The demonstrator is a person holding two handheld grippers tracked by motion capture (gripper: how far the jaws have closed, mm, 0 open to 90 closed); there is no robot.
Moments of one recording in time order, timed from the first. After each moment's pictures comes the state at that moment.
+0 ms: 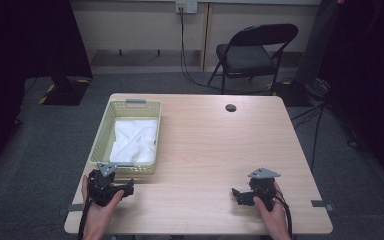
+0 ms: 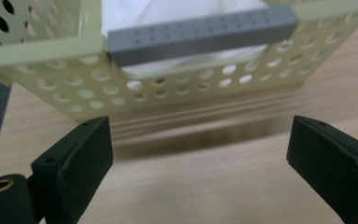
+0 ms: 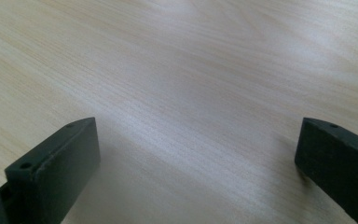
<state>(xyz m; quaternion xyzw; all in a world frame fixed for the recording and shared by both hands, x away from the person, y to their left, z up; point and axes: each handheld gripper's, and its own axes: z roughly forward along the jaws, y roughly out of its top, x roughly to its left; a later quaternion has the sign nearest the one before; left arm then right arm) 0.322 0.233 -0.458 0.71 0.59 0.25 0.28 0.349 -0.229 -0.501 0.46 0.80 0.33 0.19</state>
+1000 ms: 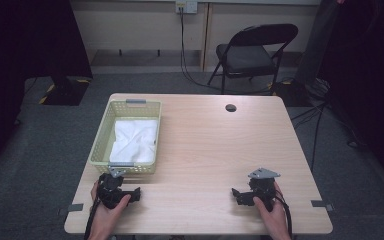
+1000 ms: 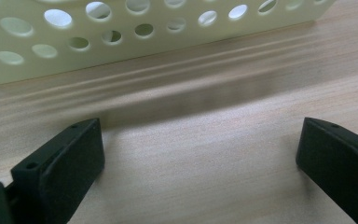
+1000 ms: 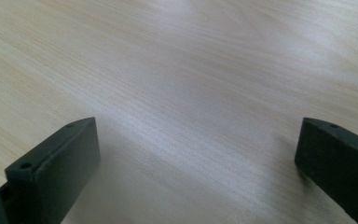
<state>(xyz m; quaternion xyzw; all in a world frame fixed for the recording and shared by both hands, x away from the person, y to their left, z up) 0.331 0.225 -0.491 0.74 0.59 0.19 0.25 0.348 -0.229 -0.501 0.46 0.80 0.33 0.19</state>
